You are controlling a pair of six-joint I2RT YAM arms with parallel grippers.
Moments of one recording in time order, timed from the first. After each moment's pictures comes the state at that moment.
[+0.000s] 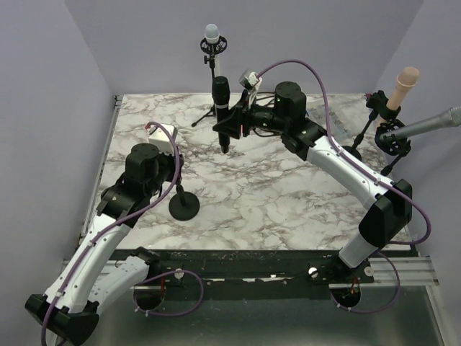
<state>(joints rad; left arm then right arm) -0.45 0.84 0.99 -0.58 -0.10 -0.15 0.65 1.63 1.53 0.03 -0.65 0.13</state>
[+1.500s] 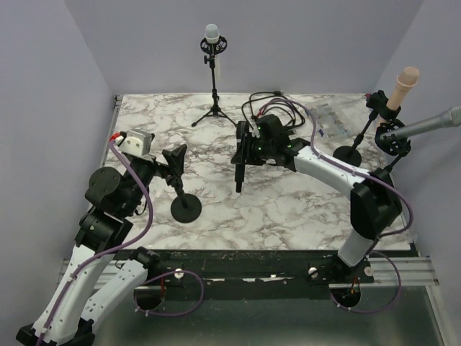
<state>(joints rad) -0.47 0.63 0.98 -0.24 -0.07 -0.04 0.65 1.66 1.28 -0.25 -0.20 0.60</state>
